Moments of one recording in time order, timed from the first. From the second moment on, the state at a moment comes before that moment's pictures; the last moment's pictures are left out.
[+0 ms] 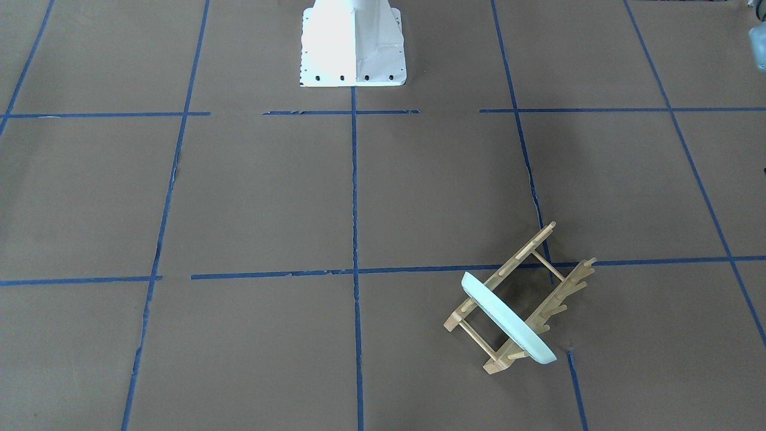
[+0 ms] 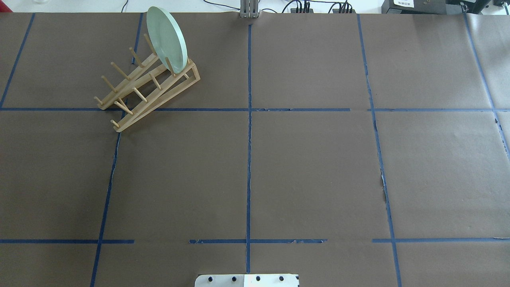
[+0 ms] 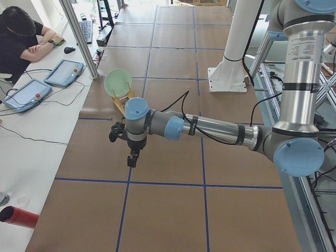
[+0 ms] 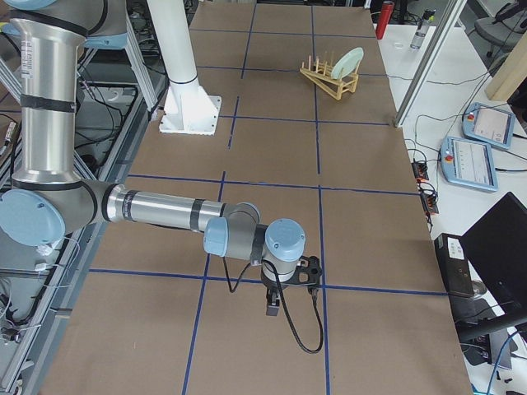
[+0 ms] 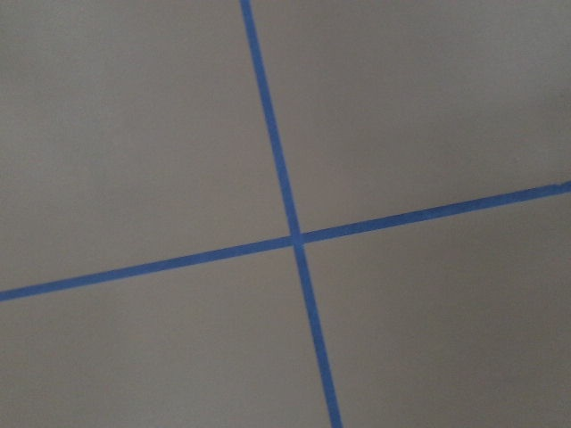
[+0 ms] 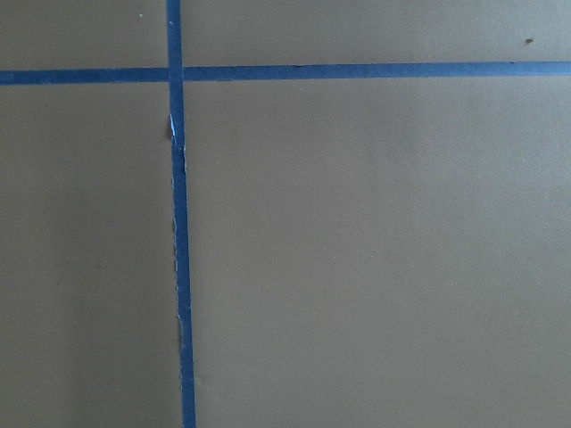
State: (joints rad) left arm -1.57 -1.53 -1.71 -1.62 -2.25 0.06; right arm 1.62 -1.68 1.60 -1.60 2.30 -0.07
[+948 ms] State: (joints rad) left arm -1.59 -1.50 -1.70 -1.61 -2.38 0.07; right arm 1.62 -1.68 1.60 -1.60 2.30 -0.07
